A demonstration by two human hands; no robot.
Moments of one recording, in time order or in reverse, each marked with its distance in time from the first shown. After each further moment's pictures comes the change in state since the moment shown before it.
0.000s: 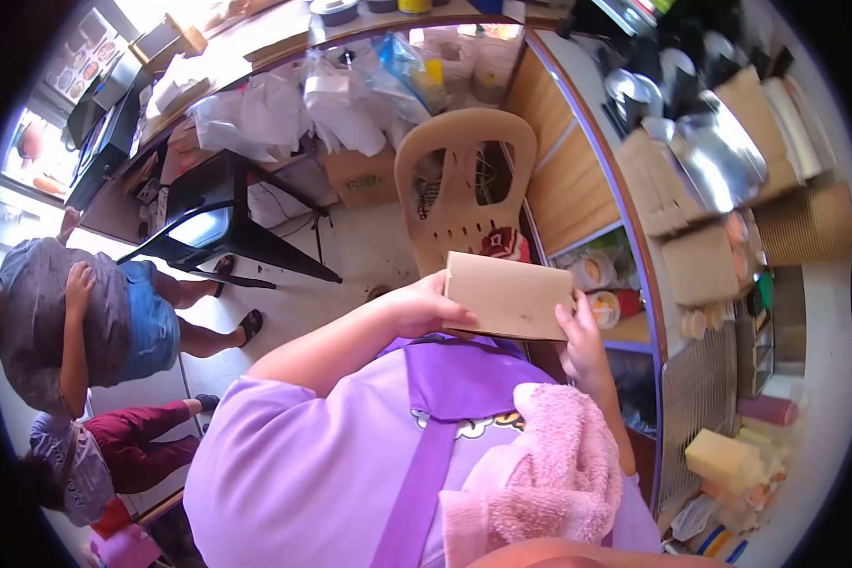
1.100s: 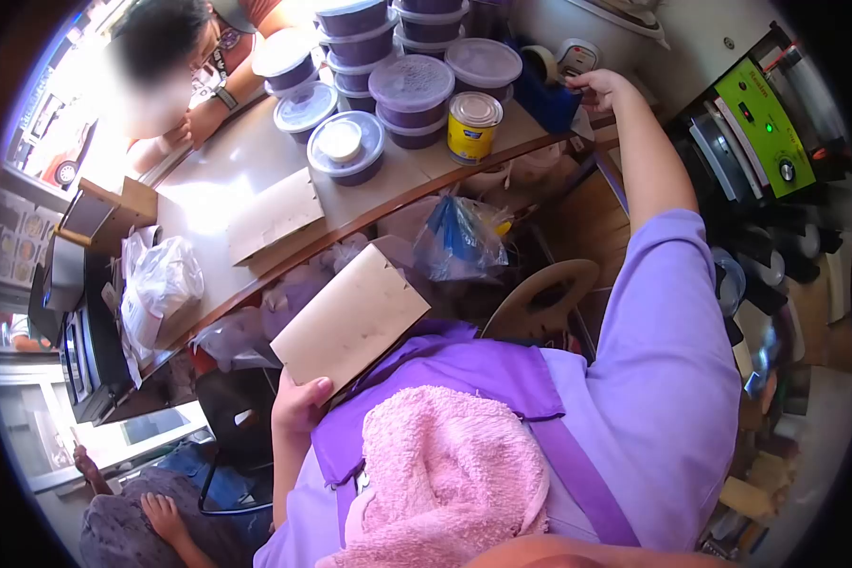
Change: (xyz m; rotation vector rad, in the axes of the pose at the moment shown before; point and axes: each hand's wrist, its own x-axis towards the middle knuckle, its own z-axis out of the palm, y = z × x) left_hand -0.094 0.352 -0.256 0.006 0.599 0.433; right_hand 0.696 -0.307 0.143 -0.690 0.212 0.325
